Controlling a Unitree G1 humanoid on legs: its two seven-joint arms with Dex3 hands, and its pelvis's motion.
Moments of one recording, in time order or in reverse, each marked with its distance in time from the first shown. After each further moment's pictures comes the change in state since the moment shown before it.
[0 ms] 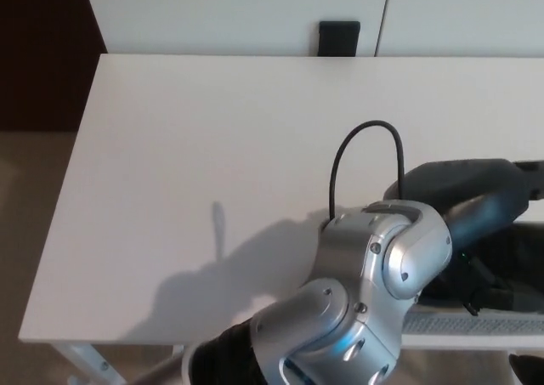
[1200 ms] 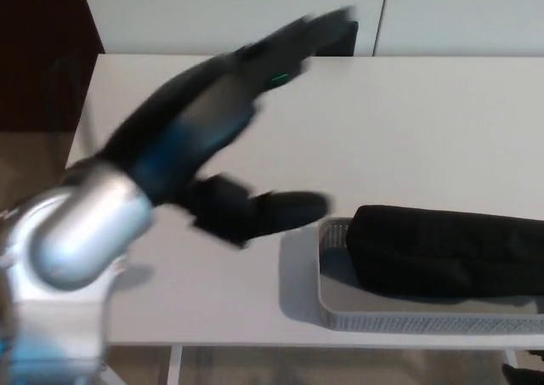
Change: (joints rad) left_arm 0.415 0.420 0.714 -0.652 -0.213 -0.096 -0.191; right_arm 0.026 0.017 0.017 -0.013 -0.014 0.028 -0.019
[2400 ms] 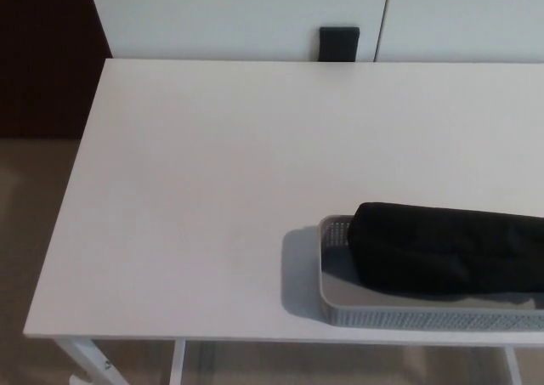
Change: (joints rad) left_arm 1.058 0.088 0.646 0.637 -0.409 -0.341 -0.385; right_arm 0.147 0.002 0.003 0.109 -0.004 -0.001 -0.005
